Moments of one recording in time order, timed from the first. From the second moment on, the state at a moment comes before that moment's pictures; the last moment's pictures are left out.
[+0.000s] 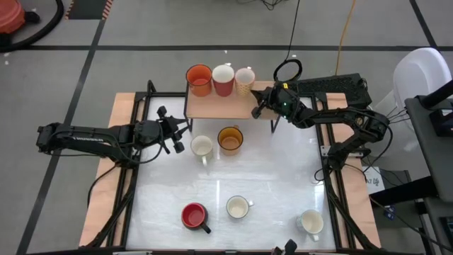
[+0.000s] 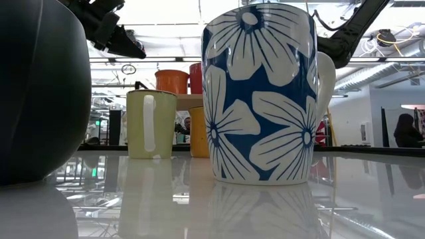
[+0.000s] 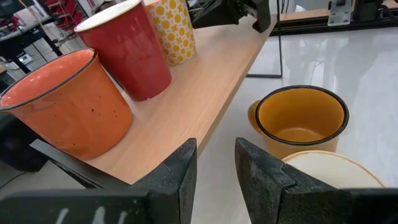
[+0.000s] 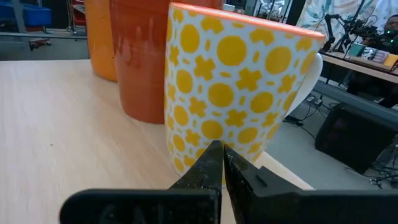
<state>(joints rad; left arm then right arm) 0.04 0.83 0.57 -0.11 -0.50 0.13 -0.58 1.52 0.64 0.74 0.12 -0.16</state>
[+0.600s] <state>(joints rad) 0.04 0.83 0.57 -0.10 -0.50 0.13 -0.50 1.52 0.64 0.79 0.13 -0.11</state>
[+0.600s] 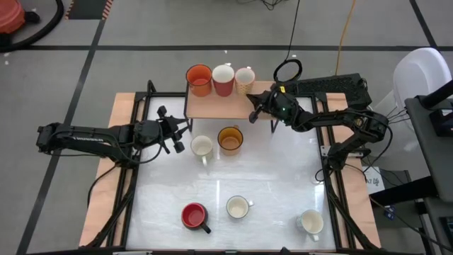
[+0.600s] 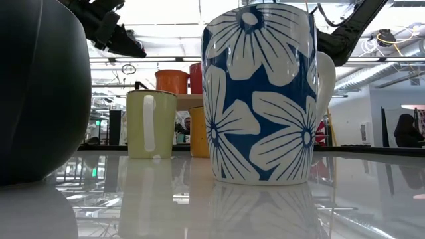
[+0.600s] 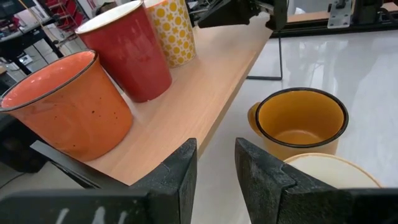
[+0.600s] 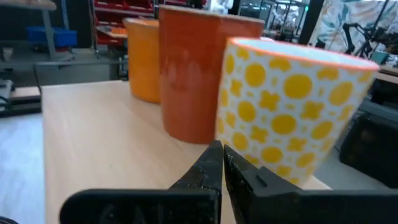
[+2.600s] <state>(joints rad) 0.04 0.83 0.57 -0.06 -0.44 0.09 -0.47 1.46 0.65 0.84 0.16 -0.15</state>
